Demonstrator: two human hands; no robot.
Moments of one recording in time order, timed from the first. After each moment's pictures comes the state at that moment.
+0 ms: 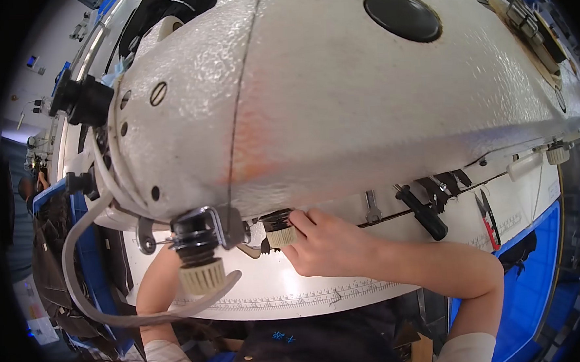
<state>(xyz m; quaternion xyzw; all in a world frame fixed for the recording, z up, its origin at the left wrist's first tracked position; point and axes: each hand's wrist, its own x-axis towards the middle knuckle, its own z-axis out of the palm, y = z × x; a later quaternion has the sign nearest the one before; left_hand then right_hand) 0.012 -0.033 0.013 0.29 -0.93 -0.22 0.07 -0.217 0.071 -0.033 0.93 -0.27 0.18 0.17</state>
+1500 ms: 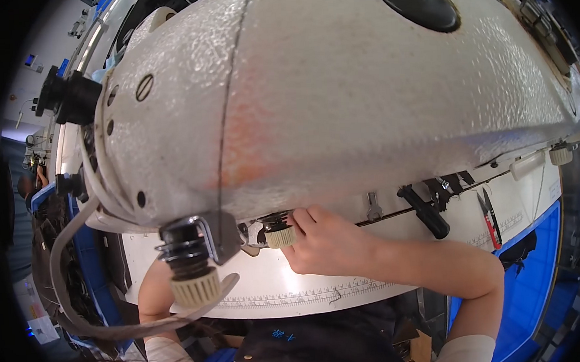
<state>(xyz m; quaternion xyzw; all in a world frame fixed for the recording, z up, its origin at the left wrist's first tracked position) -0.006 -0.009 0.022 0.30 -0.90 -0.30 0.06 -0.215 0.068 -0.018 0.92 -0.30 0.17 0.18</state>
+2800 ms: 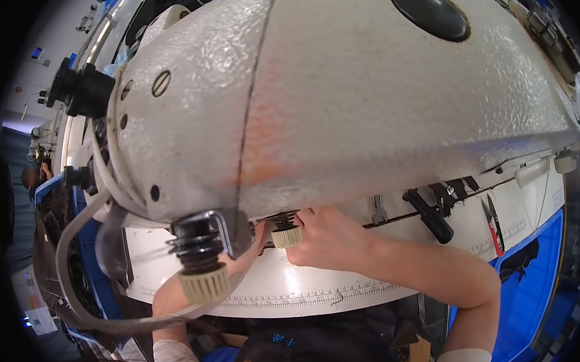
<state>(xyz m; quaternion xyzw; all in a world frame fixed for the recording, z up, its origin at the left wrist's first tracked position) -0.008 0.020 0.033 0.33 -0.85 -0.41 0.03 -0.206 0.064 -0.016 0.91 -0.34 0.21 0.12</state>
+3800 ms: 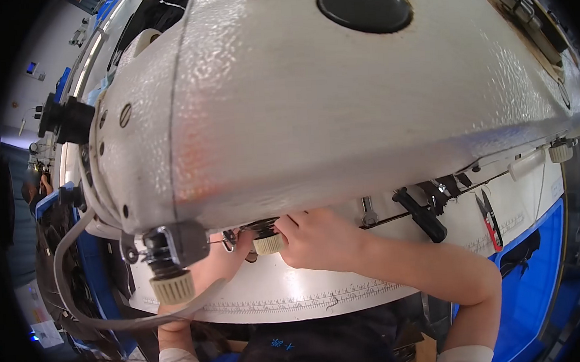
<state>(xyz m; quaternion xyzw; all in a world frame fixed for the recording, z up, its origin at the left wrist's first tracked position) -0.021 0.014 0.028 0.27 -0.94 -0.09 0.16 -0.219 0.062 -0.006 0.88 -0.37 0.26 0.12</state>
